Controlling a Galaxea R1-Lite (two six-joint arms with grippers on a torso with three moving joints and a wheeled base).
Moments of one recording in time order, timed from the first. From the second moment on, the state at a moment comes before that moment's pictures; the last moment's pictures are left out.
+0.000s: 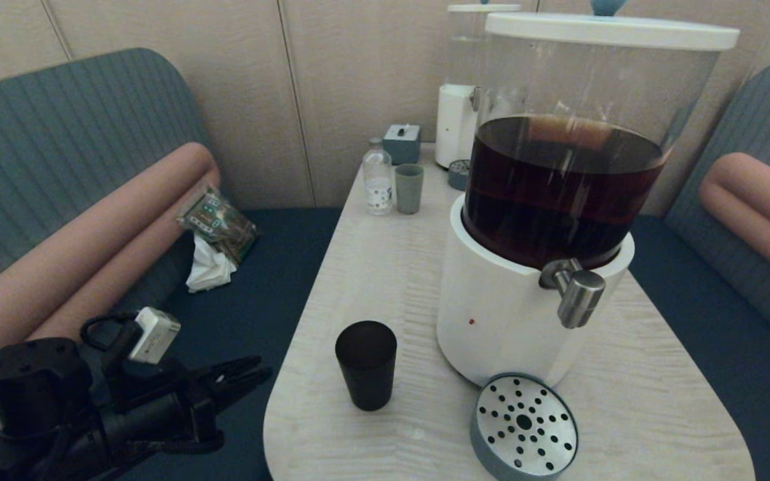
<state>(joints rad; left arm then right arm) -0.07 1.80 -0.07 -1.50 -0.65 -0.02 -0.01 0.00 -0.02 0.06 0.00 0.01</state>
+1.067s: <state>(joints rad) -0.07 1.94 -0.10 -1.52 -0.93 0.04 -0.01 0.00 -0.02 0.06 0.00 0.01</state>
